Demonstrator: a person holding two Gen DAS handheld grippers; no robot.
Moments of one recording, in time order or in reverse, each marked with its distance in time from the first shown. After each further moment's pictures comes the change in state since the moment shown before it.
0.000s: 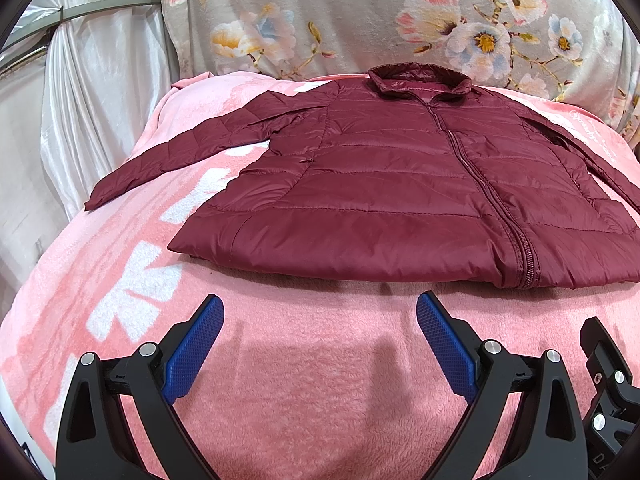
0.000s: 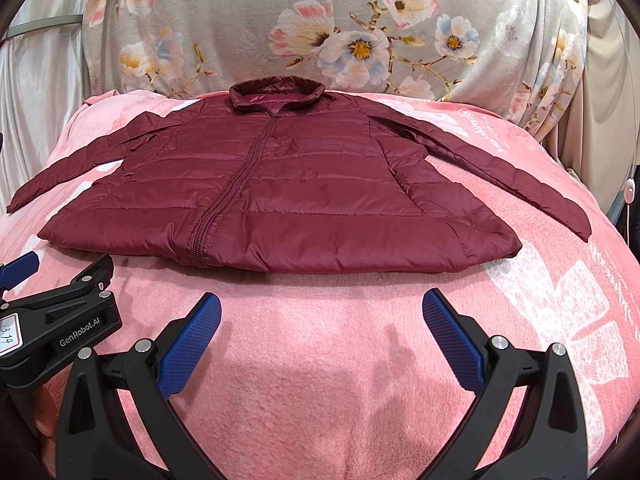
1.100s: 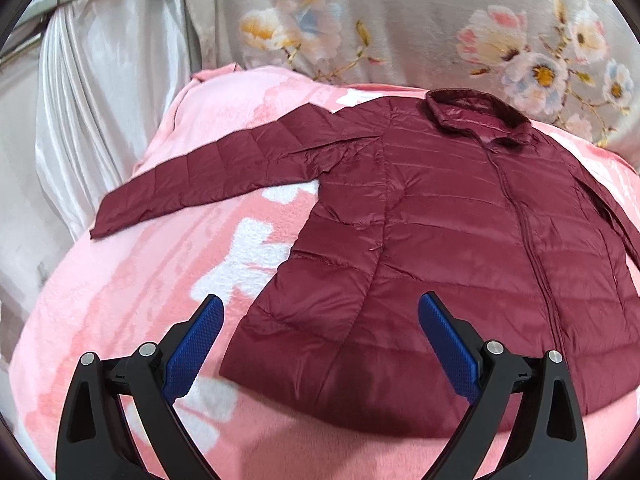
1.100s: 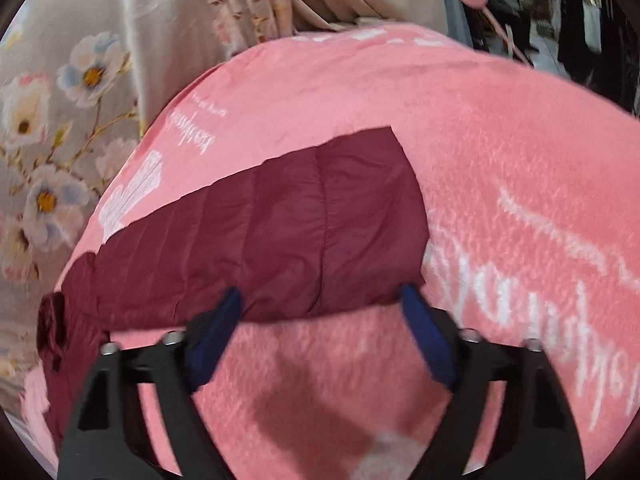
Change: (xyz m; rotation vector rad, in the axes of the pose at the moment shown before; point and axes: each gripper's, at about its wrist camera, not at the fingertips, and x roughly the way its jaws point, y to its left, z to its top) left arm 0.046 0.068 0.099 -0.119 0.075 0.014; right arm 0.106 -0.402 0.037 0.969 0.135 -0.260
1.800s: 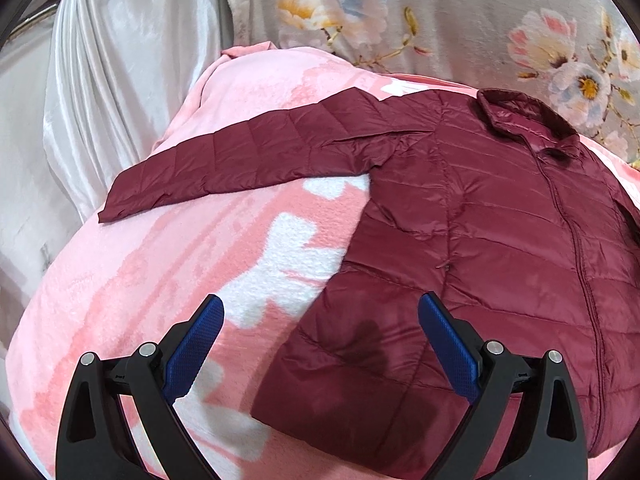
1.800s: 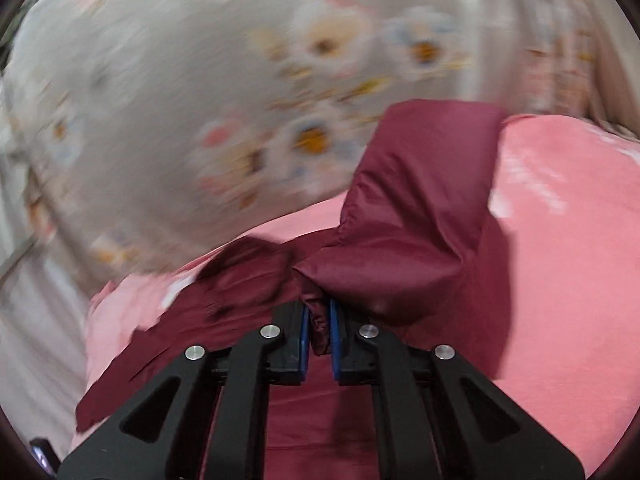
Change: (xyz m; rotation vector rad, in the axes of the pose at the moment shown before) left arm 0.038 0.035 0.010 -0.075 0.040 0.070; right arm -0.073 0.350 -0.121 -0.635 -0.007 0.658
